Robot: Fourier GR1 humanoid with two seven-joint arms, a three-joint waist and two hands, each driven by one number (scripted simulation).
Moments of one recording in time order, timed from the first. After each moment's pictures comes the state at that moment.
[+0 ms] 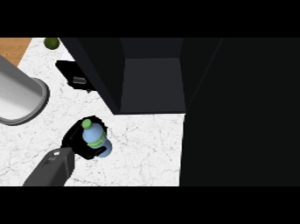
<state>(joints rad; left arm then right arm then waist) -0.52 0.15 0.25 -0.28 0.04 -0.69 -0.55 0.62 -0.08 0.31 -2.15 -0.20 0.16 -0.23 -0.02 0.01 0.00</state>
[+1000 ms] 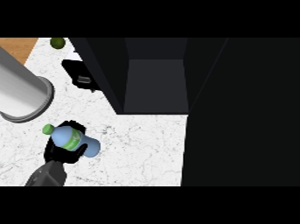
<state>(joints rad) -0.33 0.12 0.38 -0.53 0.31 -0.58 -0.53 0.63 -0.09 0.32 -2.15 -0.19 0.15 -0.24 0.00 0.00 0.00</state>
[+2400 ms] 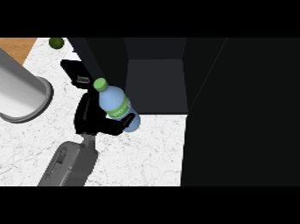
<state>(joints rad) -0.31 0.02 -0.14 -1.30 0.46 0.13 -0.16 0.58 -0.09 0.38 -2.13 -0.19 0.10 -0.22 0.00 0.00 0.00</state>
